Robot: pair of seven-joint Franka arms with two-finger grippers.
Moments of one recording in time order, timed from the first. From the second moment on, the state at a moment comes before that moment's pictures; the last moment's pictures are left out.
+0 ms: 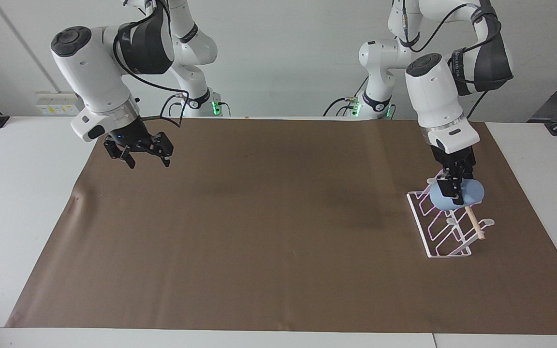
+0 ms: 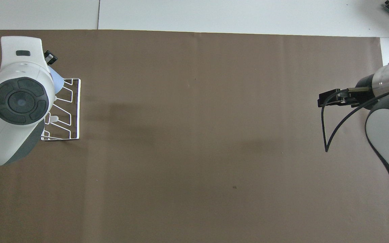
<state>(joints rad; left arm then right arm) -0.04 0.06 -0.19 -1.87 0.82 2.21 -1.45 0.00 0.05 0.00 -1.69 0.01 1.77 0.00</state>
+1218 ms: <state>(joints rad) -0.03 0.21 -0.18 -1.84 1.08 2.29 -1.70 -0.04 -0.02 0.01 -1.58 -0.03 1.51 0.01</state>
